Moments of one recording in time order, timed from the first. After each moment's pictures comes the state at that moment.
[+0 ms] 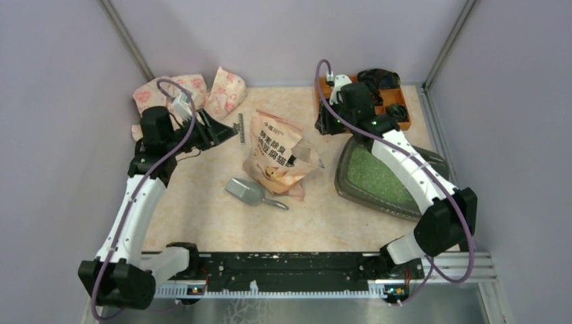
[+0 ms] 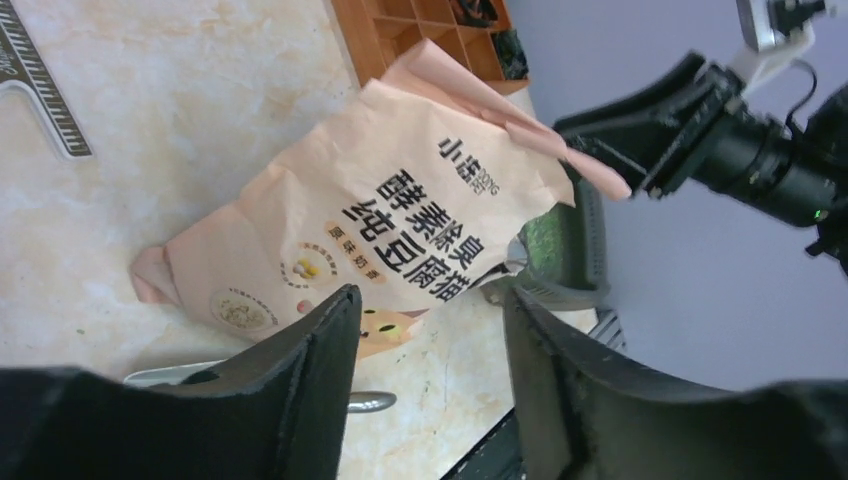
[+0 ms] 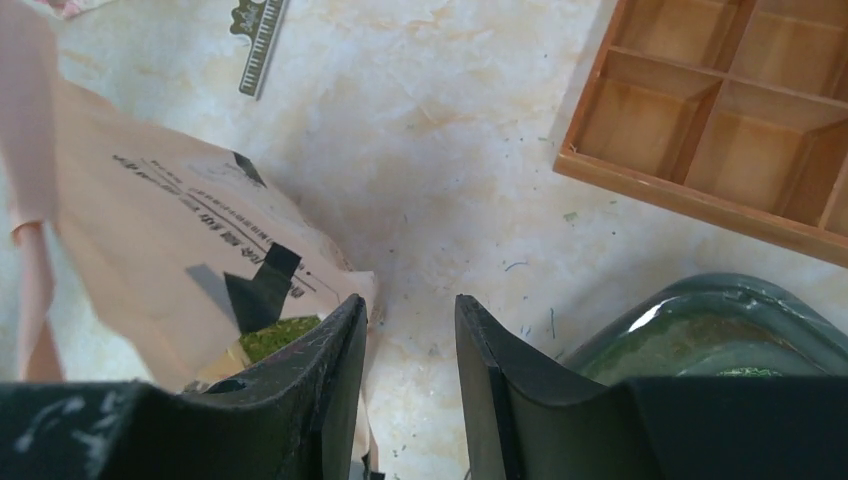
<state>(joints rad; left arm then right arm) -0.05 1.10 1.04 -0.26 0.66 -0.60 0.44 1.42 1.34 -0.47 -0.11 0.16</state>
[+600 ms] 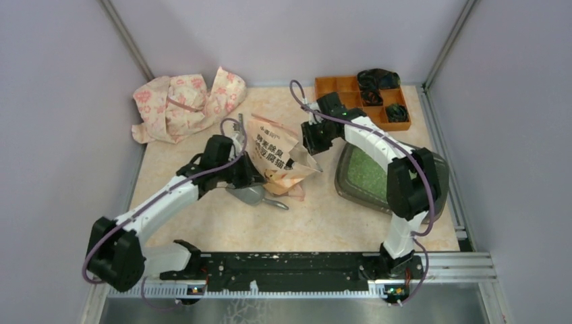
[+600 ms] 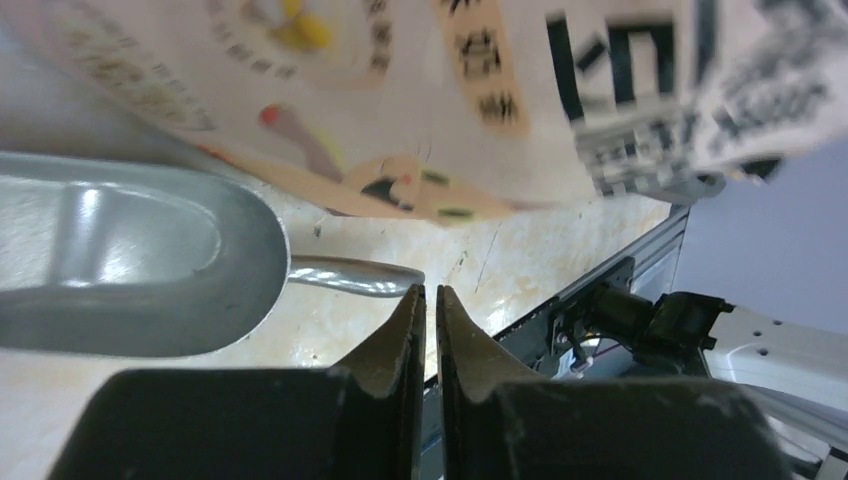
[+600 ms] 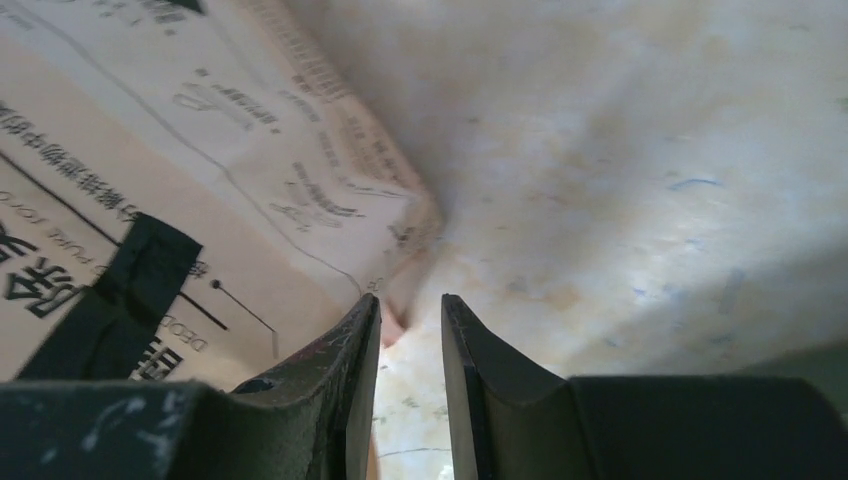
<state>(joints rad) -0.48 1.16 0.78 -0.35 0.36 -0.77 0.46 1.79 1.45 -0.66 -0.35 0.14</state>
